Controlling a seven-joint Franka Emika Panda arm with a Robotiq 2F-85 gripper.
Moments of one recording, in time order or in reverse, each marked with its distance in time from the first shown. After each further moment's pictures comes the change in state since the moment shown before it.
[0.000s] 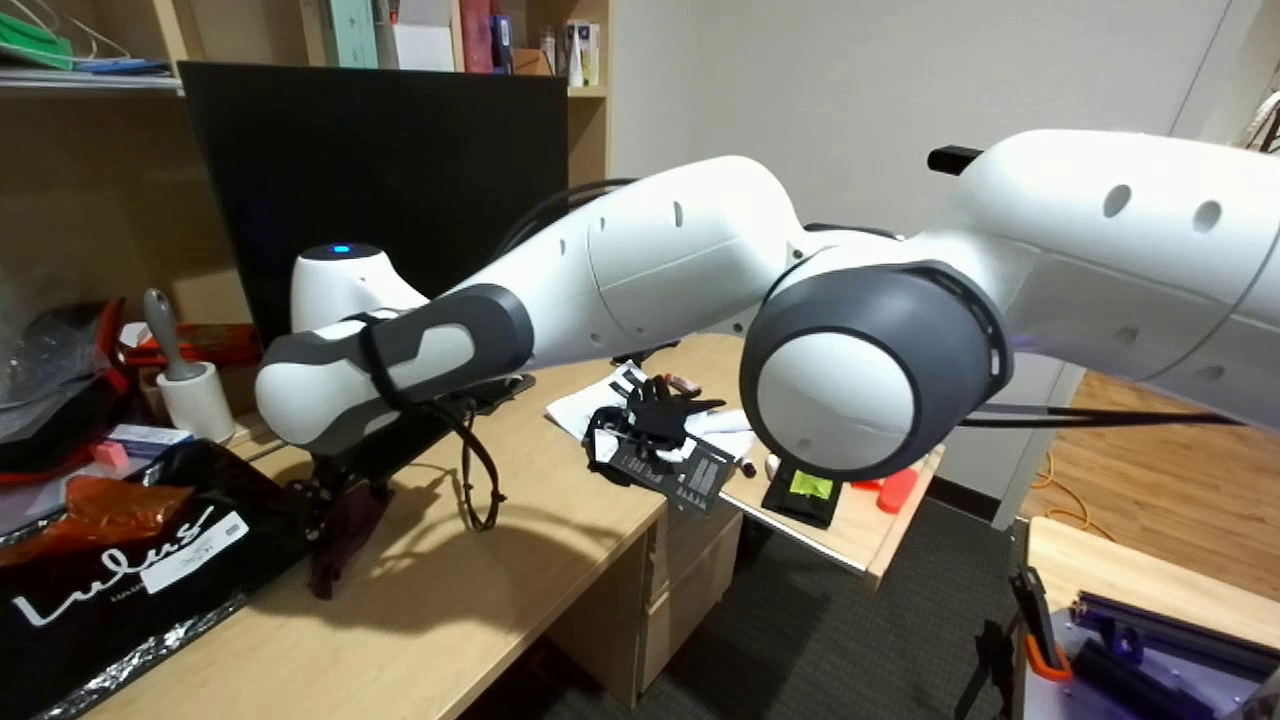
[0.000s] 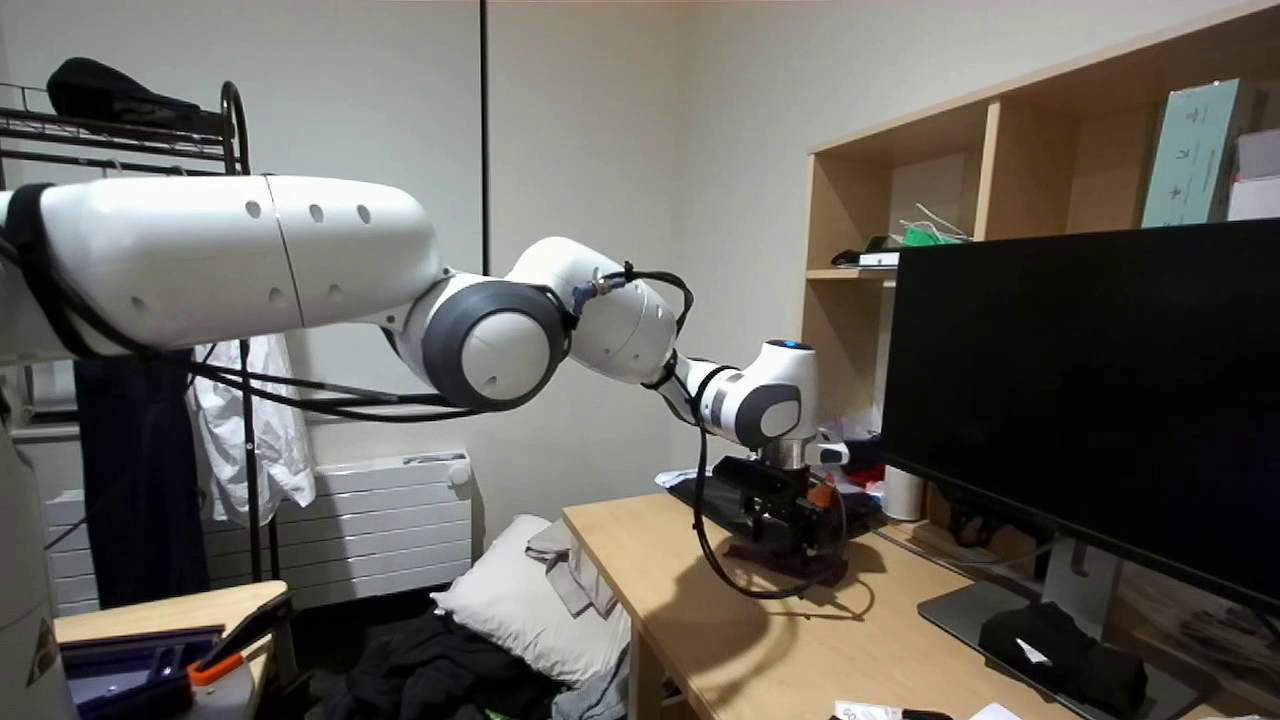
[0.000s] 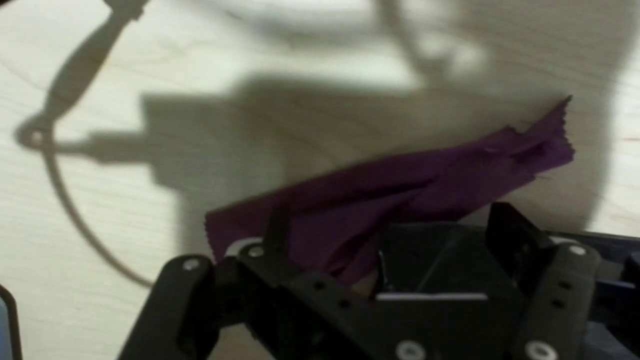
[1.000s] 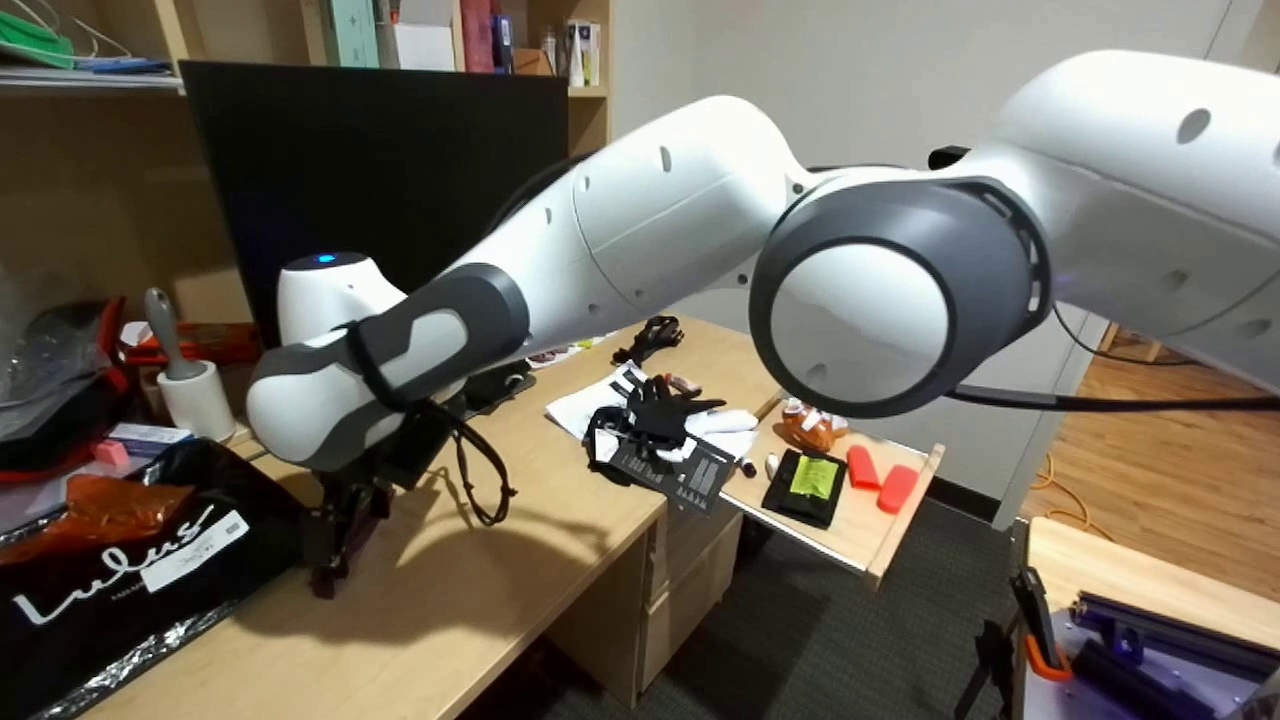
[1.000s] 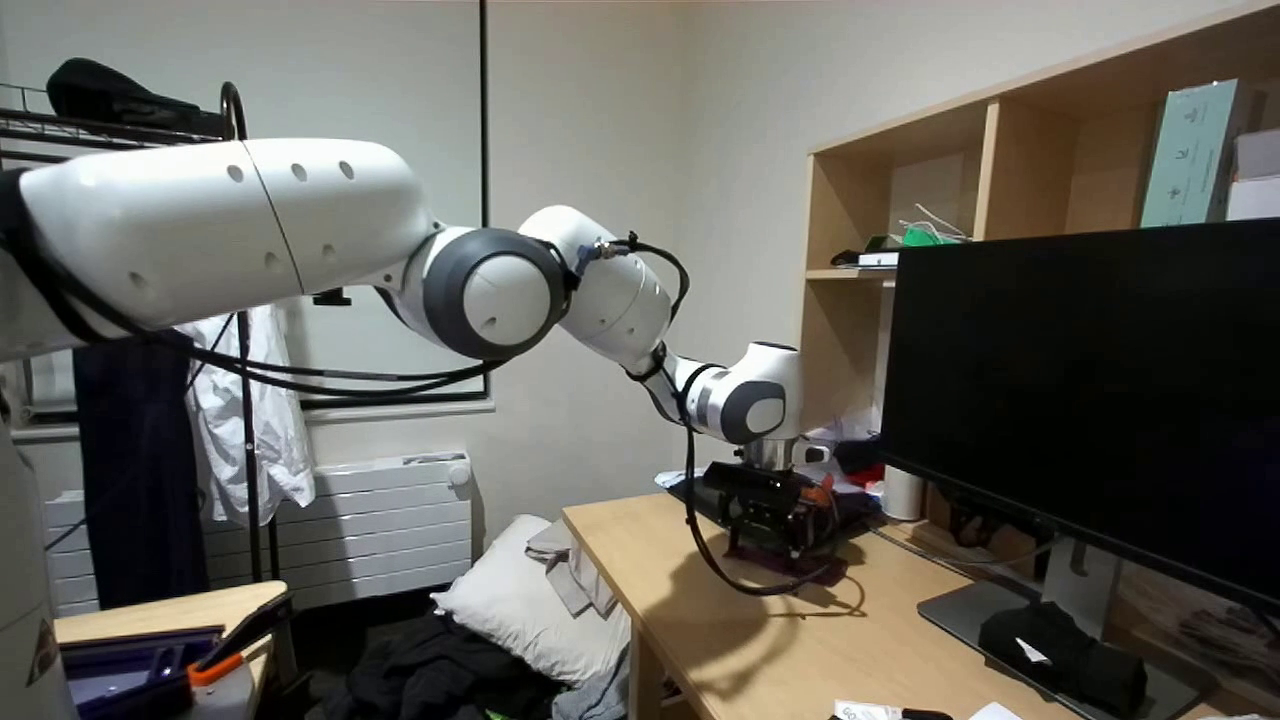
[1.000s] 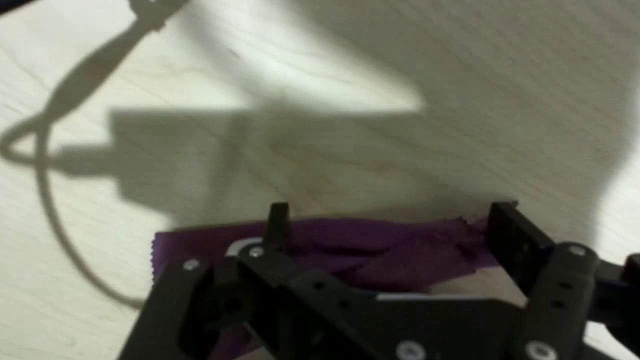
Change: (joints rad) arm 0.018 -0.125 -0.007 -0.232 -0.017 0.028 -0.225
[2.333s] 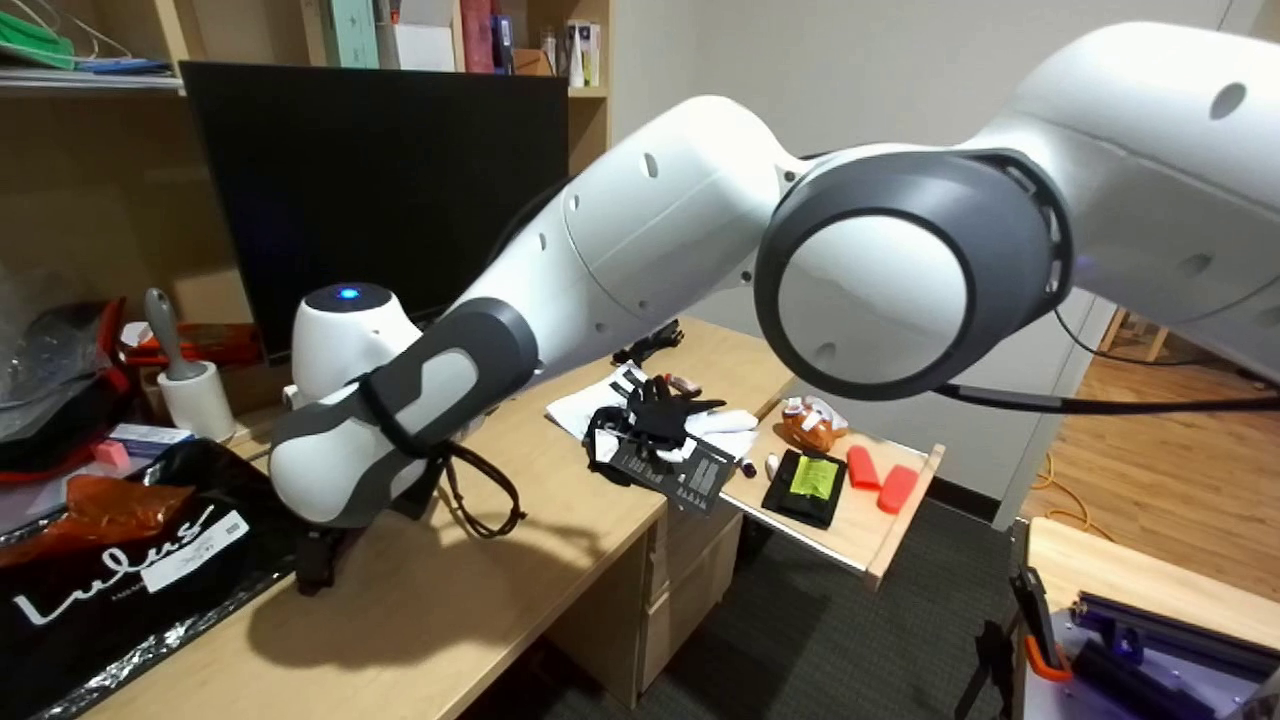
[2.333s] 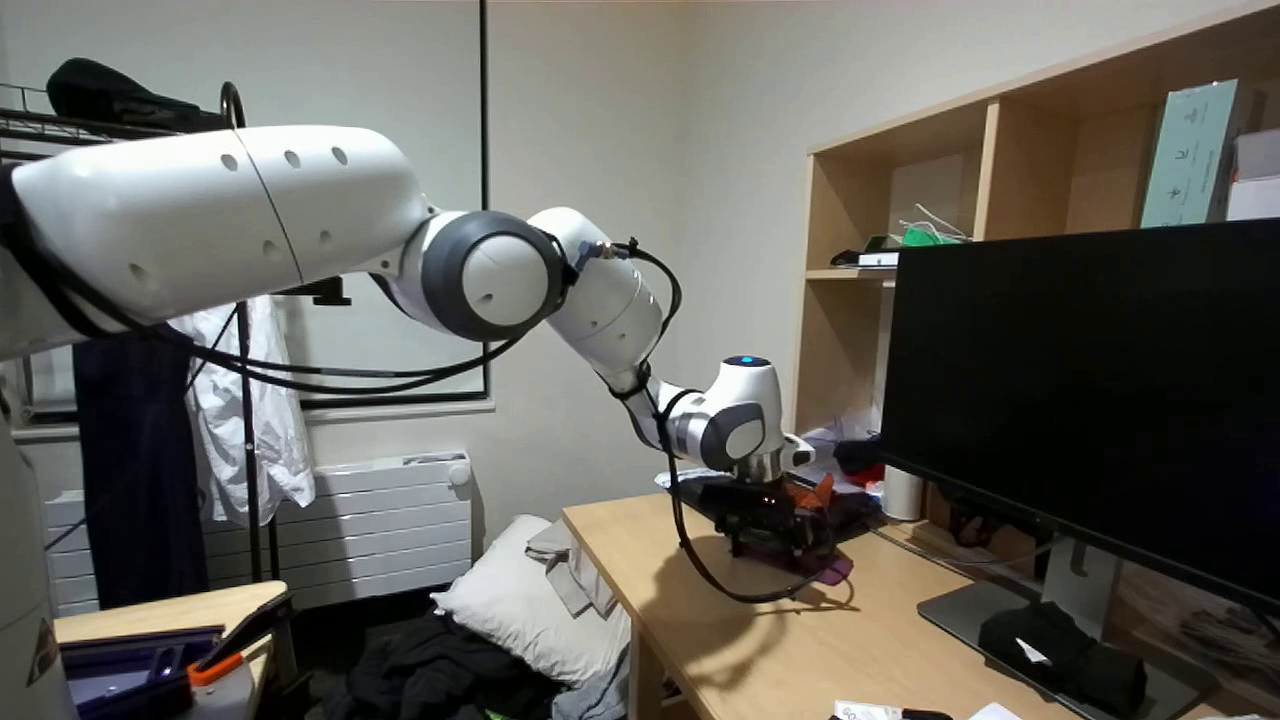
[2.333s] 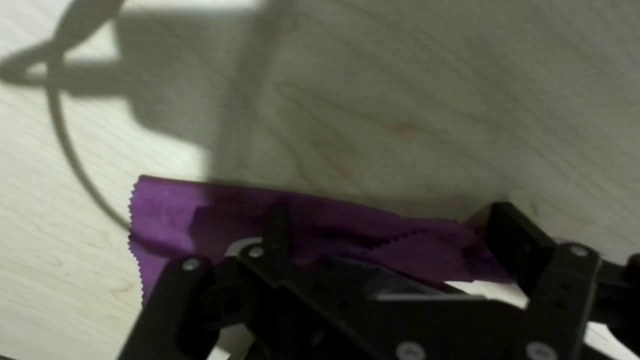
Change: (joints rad) arm 0.018 -0.043 -0.011 -0.179 -0.023 0.328 -0.066
